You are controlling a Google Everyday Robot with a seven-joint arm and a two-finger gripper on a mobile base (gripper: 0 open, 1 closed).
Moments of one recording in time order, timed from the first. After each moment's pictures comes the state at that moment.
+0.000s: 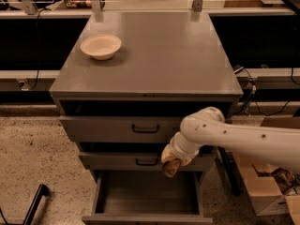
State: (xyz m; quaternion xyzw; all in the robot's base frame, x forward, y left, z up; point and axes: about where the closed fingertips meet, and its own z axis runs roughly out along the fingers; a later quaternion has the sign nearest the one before) arm 0.528 -0.092 0.528 -0.99 0.04 -0.06 0.13
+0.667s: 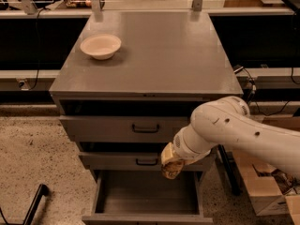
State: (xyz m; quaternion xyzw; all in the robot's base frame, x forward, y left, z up) arm 0.462 -0.083 0.644 -0.99 -0.03 -0.09 0.14
